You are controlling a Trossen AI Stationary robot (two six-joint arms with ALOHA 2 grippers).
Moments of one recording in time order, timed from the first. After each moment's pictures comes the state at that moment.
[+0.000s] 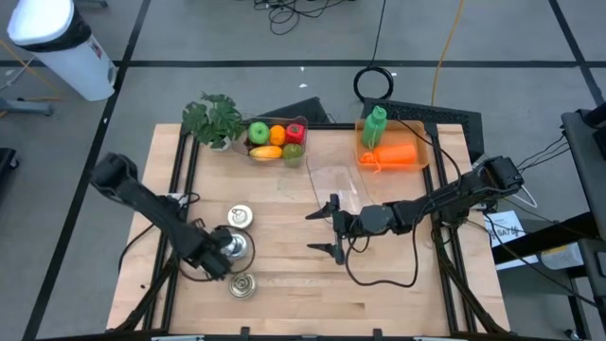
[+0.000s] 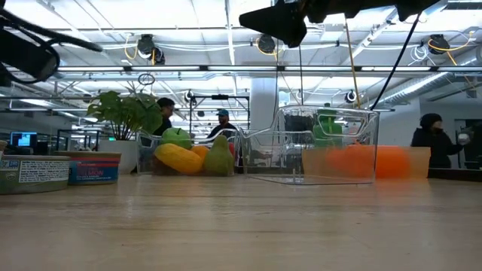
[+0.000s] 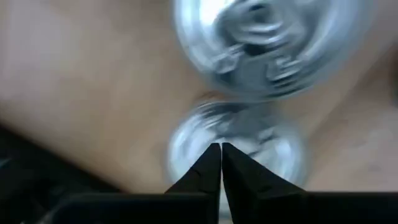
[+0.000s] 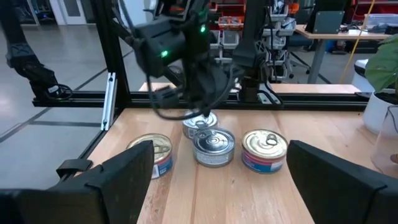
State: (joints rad) left arm -0.68 1.45 0.86 -1.14 0.02 -1.21; right arm 0.29 1.52 0.82 0.58 0.21 0.07
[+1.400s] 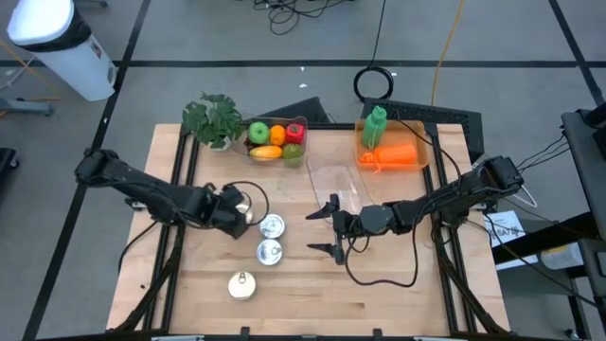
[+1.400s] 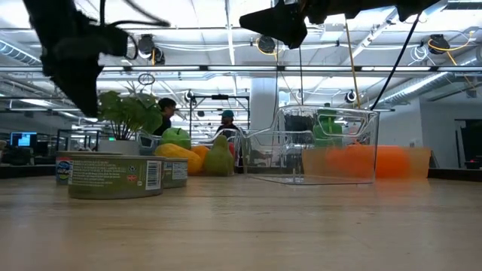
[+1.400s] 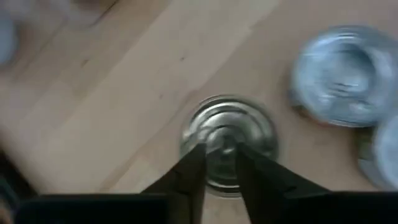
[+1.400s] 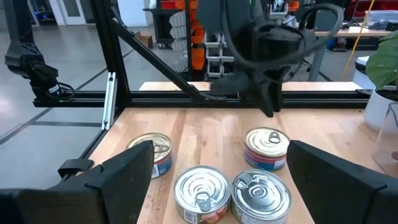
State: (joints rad) left arm -0.31 1.26 0.87 -1.04 -0.39 -0.99; right arm 0.29 1.52 0.82 0.57 0.21 0.08
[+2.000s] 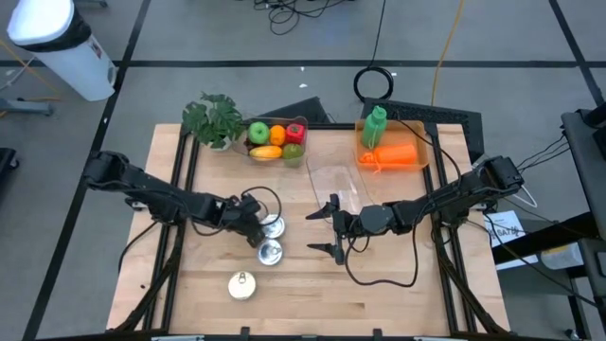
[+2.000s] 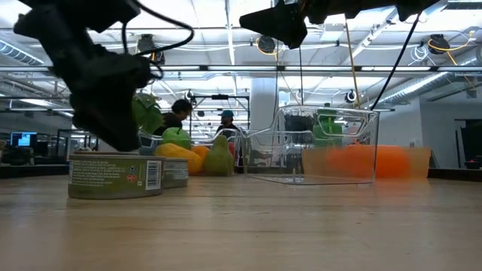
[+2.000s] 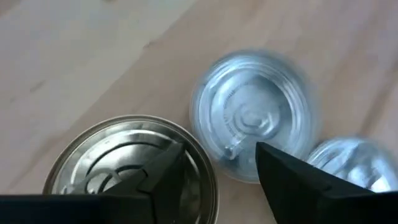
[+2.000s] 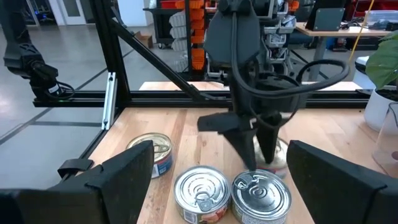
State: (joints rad) left arm -0.26 1.35 0.64 -0.35 -0.27 -0.89; right arm 0.29 1.52 0.82 0.57 0.21 0.09
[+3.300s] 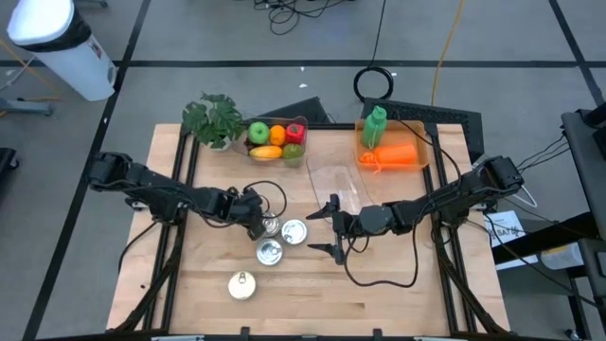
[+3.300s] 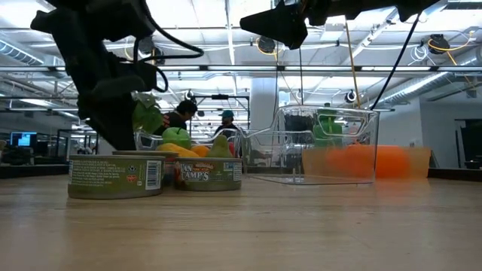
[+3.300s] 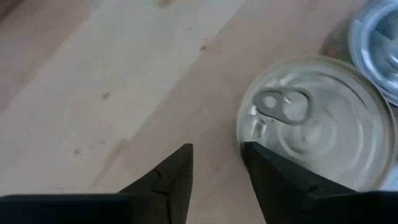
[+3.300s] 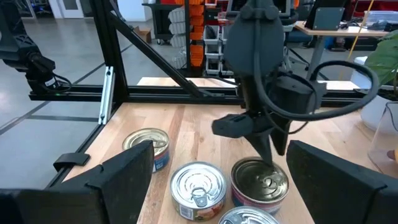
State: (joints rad) left arm -0.17 1.40 0.72 -0.54 -0.30 -0.79; right arm 0.29 1.52 0.82 0.56 0.21 0.07
